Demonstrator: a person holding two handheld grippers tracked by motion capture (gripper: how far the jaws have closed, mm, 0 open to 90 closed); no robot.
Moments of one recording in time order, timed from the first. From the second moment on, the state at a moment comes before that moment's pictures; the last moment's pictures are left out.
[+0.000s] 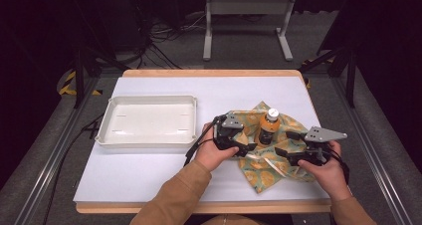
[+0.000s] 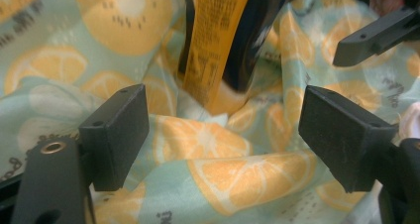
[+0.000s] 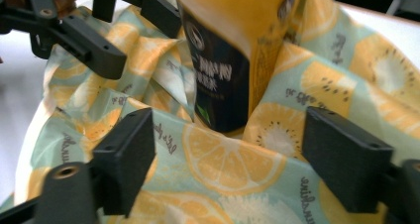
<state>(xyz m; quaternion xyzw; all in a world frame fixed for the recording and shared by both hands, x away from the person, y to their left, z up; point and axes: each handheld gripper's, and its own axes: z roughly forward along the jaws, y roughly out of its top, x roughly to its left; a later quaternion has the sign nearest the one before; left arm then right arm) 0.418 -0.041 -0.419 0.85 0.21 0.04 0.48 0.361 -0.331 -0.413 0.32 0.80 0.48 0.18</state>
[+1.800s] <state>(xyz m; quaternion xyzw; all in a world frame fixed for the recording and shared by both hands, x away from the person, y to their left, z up) 0.407 -0.011 -0.399 0.83 0.20 0.04 0.52 0.345 -0.362 -0.415 0.32 0.81 0.46 0.18</state>
